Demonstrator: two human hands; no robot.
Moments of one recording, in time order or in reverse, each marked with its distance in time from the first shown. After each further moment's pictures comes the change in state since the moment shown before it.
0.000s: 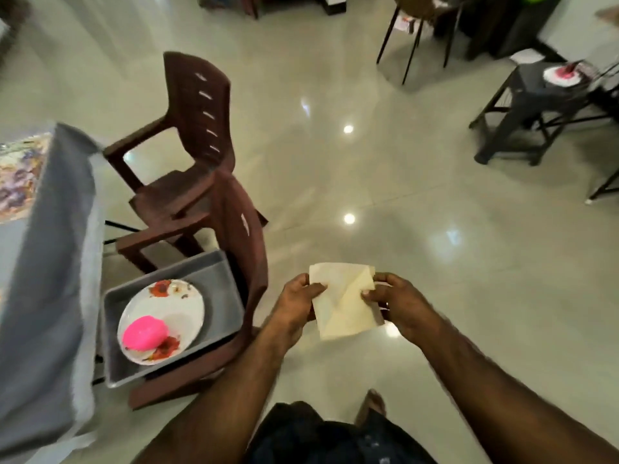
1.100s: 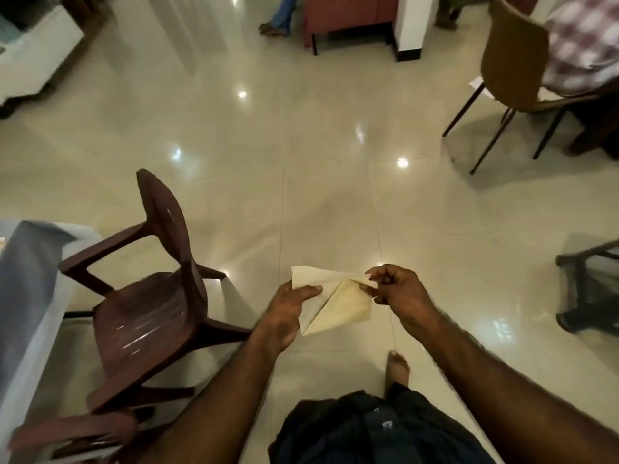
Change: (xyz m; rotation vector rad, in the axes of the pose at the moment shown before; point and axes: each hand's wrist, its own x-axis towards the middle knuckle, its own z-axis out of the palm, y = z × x) left_hand 0.583 0.467 0.067 -0.261 0.162 0.032; right_hand 0.573 -0.583 -0.074 -0.229 -0.125 -0.232
